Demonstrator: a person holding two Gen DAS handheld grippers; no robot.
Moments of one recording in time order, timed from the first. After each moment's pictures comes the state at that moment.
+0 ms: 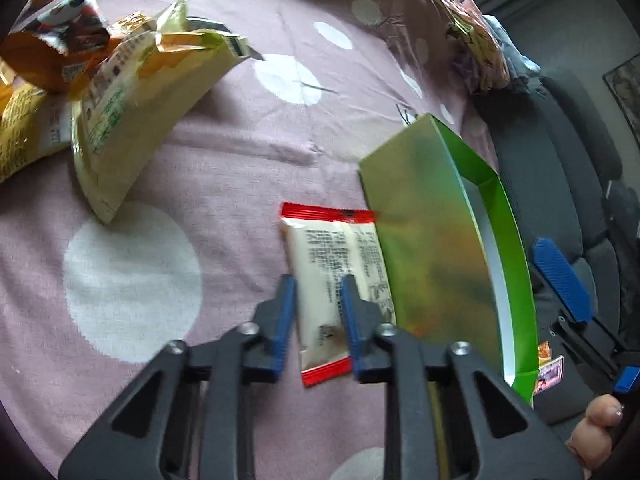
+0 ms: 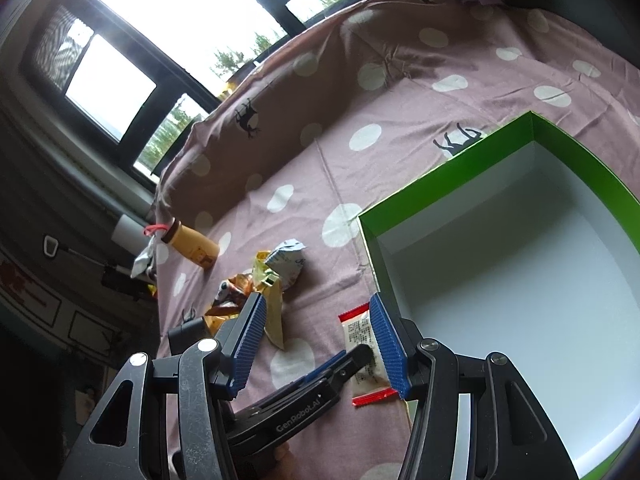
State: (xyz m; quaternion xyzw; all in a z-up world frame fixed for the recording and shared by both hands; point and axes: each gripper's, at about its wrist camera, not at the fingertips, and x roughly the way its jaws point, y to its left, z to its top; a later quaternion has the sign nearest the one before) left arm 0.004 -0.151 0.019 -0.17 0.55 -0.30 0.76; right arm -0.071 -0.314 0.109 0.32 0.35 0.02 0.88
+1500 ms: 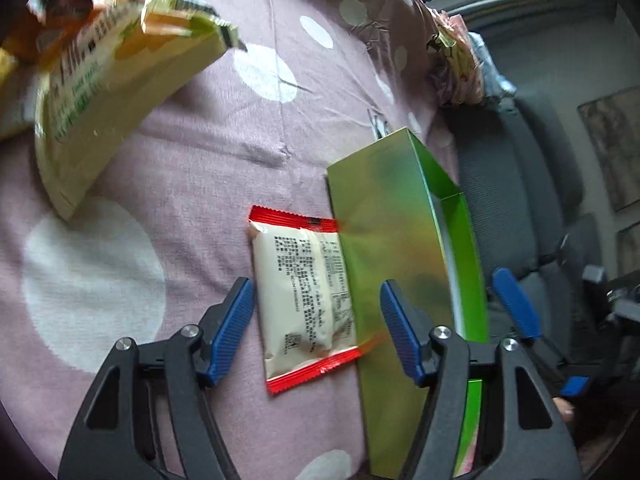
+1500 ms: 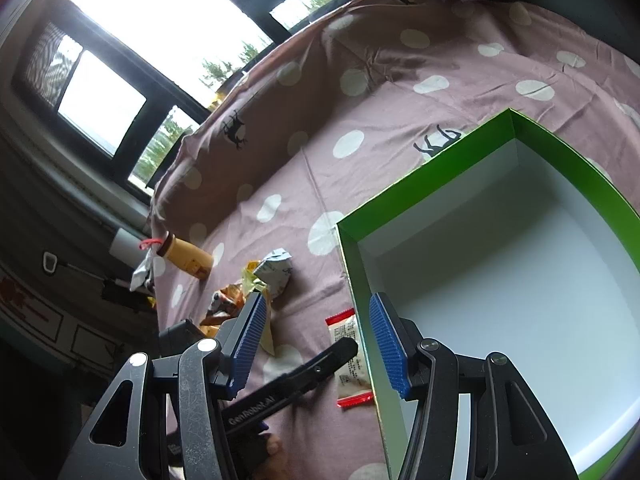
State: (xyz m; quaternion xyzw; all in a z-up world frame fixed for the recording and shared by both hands) left arm 0.012 -0.147 0.012 -0.25 0.55 -0.35 0.71; right arm -0.075 -0.334 0.106 0.35 0.34 0.01 0.87
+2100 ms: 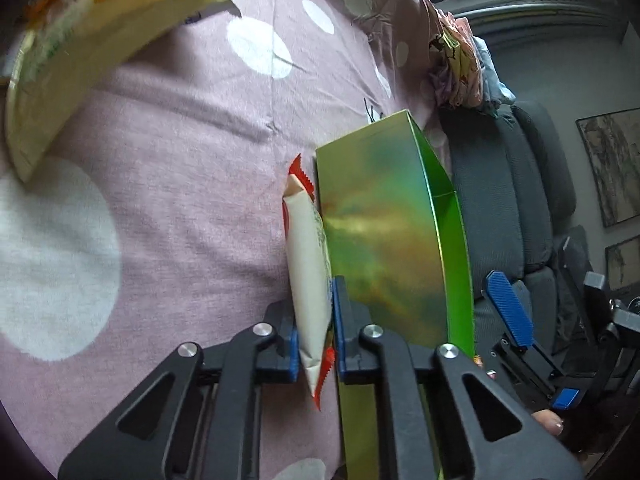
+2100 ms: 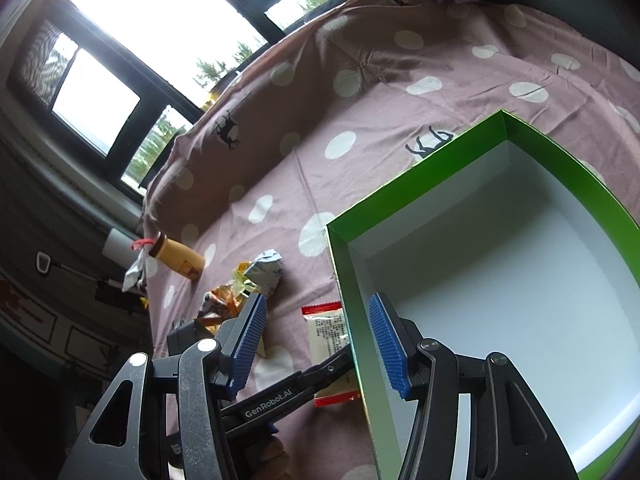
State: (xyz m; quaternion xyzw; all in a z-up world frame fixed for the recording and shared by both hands) left arm 0.004 -0.156 0.015 -0.27 0.56 -0.35 0.70; right arm -0.077 -0.337 0.105 0.34 0.35 -0.01 0.87
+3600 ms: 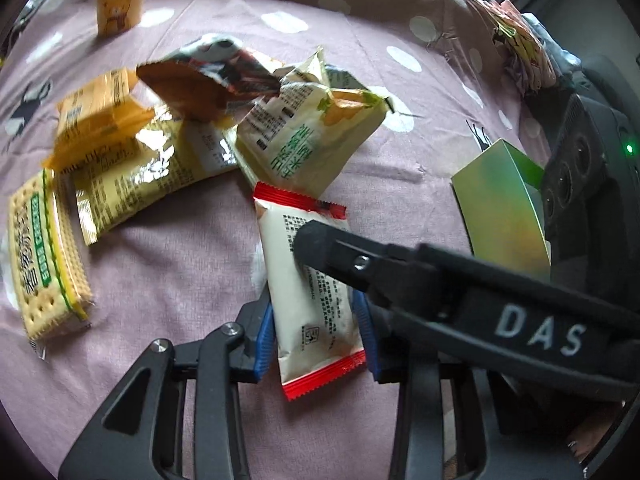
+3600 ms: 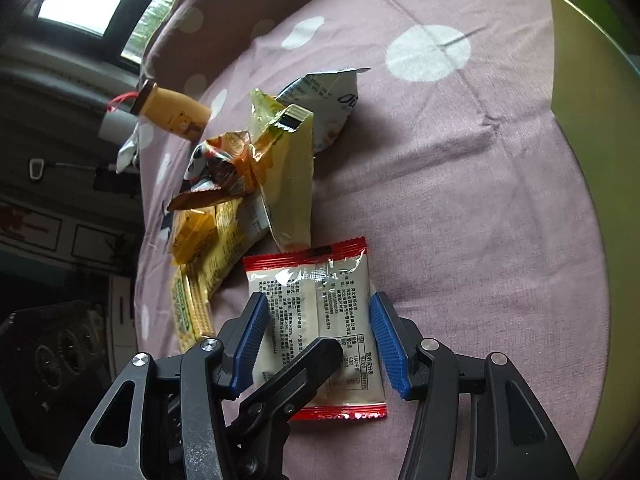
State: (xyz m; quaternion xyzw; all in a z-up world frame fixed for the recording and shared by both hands) left arm 0.002 -0.091 0.034 -0.08 0.54 -0.20 0.82; right arm 0.019 -0.223 0.010 0.30 0.53 0.12 0.78
